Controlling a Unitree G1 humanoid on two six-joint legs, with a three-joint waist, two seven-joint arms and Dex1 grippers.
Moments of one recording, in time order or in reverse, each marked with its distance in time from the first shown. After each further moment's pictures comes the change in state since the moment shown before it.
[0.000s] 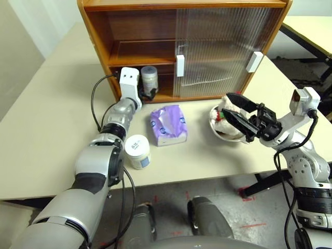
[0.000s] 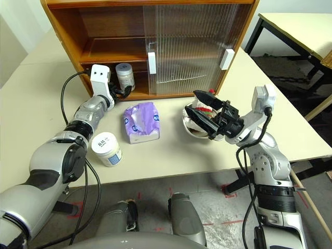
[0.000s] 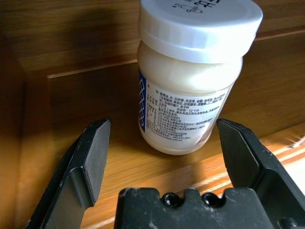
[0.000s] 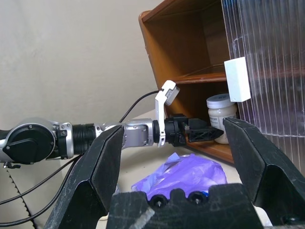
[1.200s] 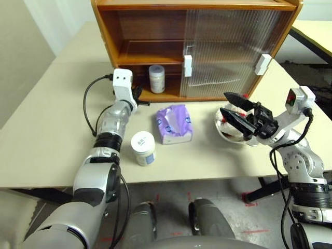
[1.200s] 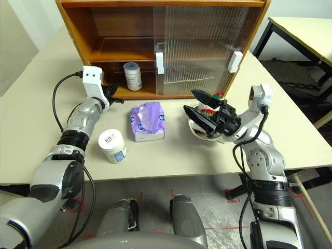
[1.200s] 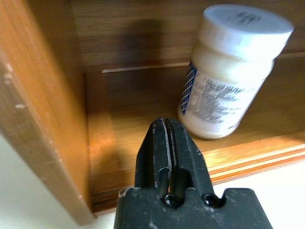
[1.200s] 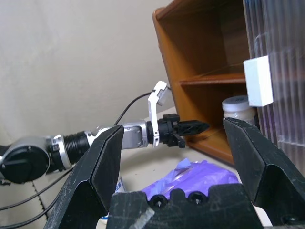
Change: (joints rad) left arm 0.154 0.004 -0.033 -0.344 -0.029 0.150 0.028; right arm -0.046 0.021 0.011 0.077 -0.021 -0.022 0.049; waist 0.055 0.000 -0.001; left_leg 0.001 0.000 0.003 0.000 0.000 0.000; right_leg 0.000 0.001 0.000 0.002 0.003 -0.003
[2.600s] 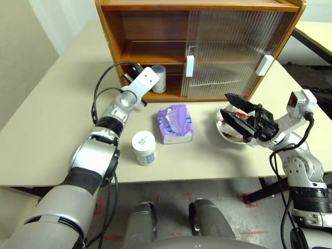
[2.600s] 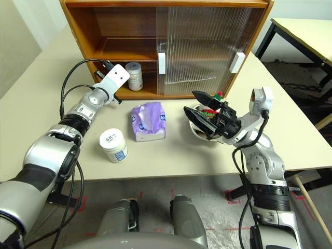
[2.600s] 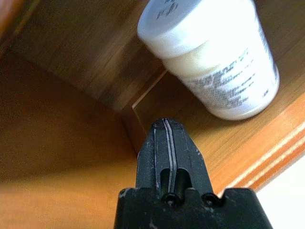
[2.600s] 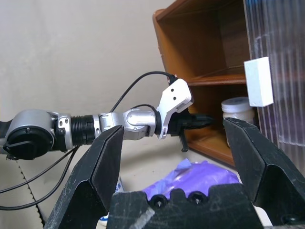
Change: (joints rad) left arm -0.202 0.075 -0.368 0.317 0.403 -0.195 0.147; right arm 0.045 0.012 -0.003 -0.042 0.001 -0.028 -0.028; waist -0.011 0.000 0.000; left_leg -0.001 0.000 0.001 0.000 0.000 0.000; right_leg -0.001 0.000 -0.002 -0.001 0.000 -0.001
